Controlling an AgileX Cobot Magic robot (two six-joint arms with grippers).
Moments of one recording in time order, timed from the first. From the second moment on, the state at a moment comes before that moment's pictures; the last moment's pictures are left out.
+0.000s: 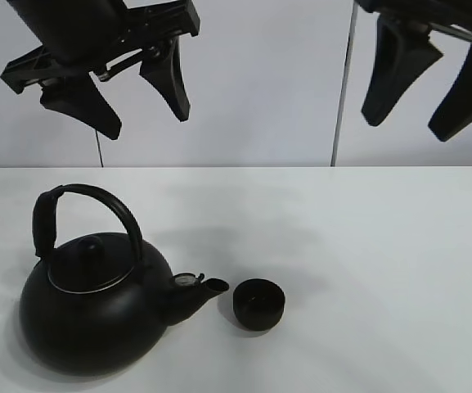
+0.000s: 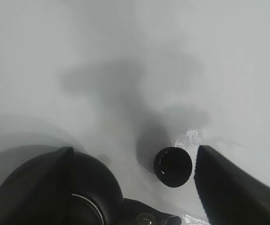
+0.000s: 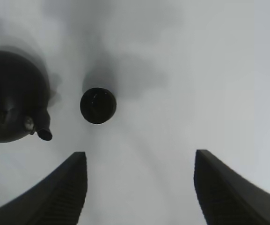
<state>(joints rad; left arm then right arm) -0.54 1.69 -1.31 -0.19 0.73 -0.28 0.28 1.48 -1.24 0.22 1.06 0.04</state>
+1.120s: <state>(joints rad) -0.54 1.69 -1.31 -0.19 0.73 -0.28 0.16 1.46 -1.24 0.35 1.05 0.03</state>
